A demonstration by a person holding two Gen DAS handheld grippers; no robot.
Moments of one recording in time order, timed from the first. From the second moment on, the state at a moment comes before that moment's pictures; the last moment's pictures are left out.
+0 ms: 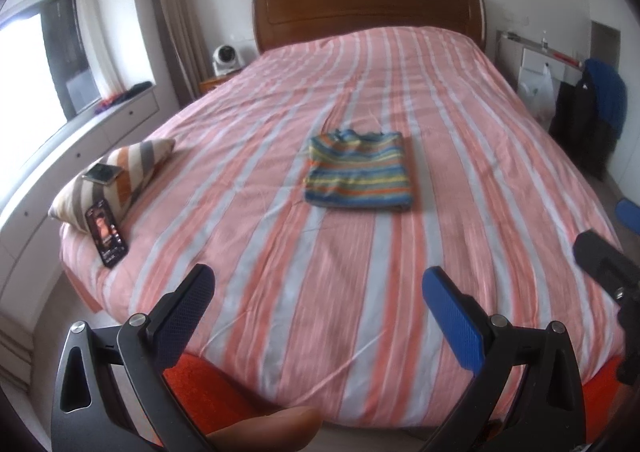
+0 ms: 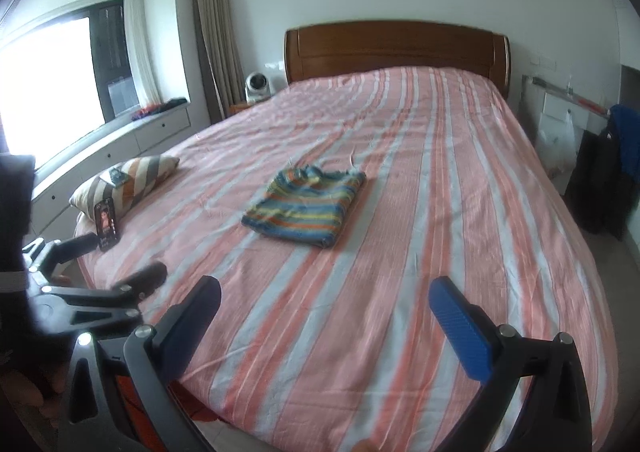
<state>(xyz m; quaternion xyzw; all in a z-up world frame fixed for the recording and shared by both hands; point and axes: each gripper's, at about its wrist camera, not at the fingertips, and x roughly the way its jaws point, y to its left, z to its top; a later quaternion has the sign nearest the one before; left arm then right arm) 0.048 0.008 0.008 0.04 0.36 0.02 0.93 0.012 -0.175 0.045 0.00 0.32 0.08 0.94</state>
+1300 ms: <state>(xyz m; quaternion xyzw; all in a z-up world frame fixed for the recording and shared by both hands) 0.051 0.010 0.006 0.04 0.38 0.01 0.92 0.017 -0.145 0.045 -0.04 0.35 0.11 0.93</state>
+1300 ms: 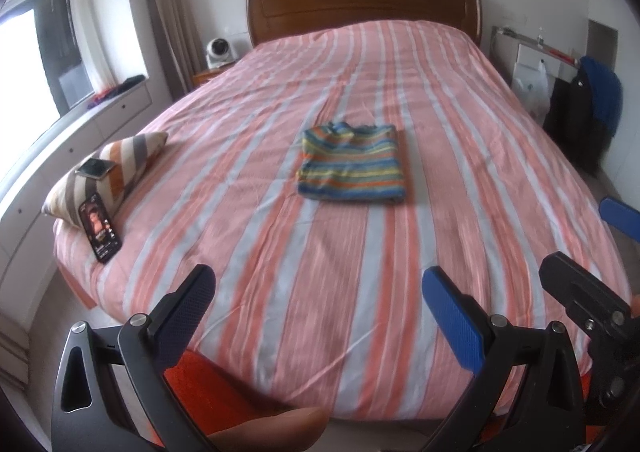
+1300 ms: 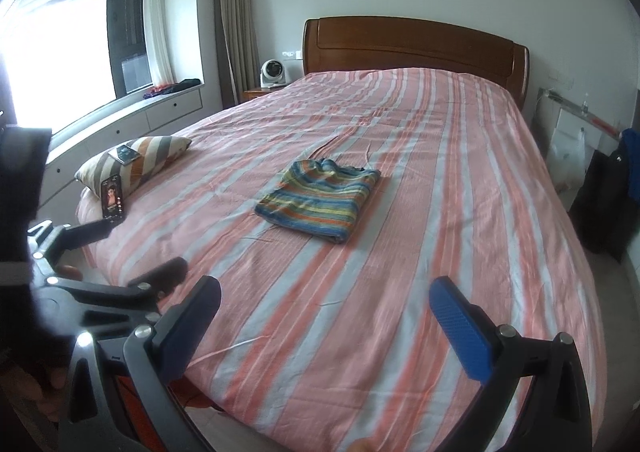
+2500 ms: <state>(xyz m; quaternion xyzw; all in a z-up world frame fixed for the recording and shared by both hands) 0.050 0.019 0.005 0.02 0.36 0.01 0.93 0.028 -0.149 0.032 -0.05 0.39 0.08 0.92</state>
